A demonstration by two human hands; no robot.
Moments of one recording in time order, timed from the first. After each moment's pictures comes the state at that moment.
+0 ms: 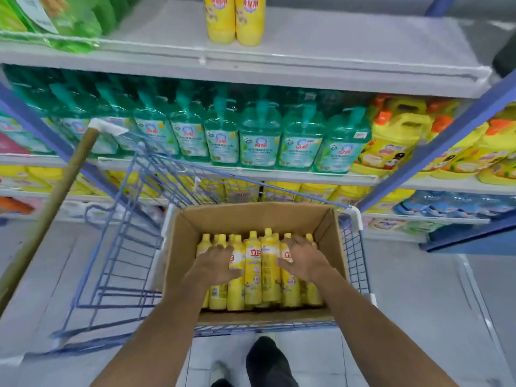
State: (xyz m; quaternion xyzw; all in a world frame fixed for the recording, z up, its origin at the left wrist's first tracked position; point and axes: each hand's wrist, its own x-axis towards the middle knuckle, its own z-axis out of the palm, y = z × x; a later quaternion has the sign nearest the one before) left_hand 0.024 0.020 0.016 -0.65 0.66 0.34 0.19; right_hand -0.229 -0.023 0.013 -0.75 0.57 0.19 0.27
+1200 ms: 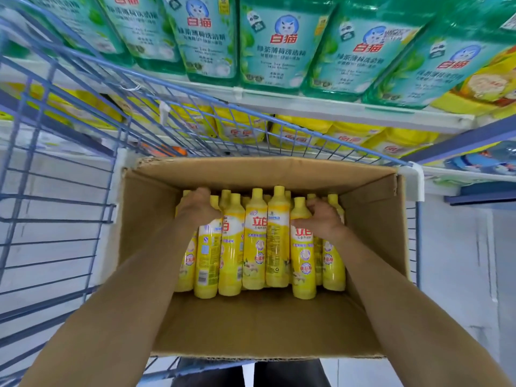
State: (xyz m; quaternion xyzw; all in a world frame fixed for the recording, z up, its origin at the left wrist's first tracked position) left_hand 0.067 -0.081 -0.177 -0.77 0.47 0.42 0.10; right_hand -0.255 -0.099 -0.188 -0.54 0.70 0.07 0.46
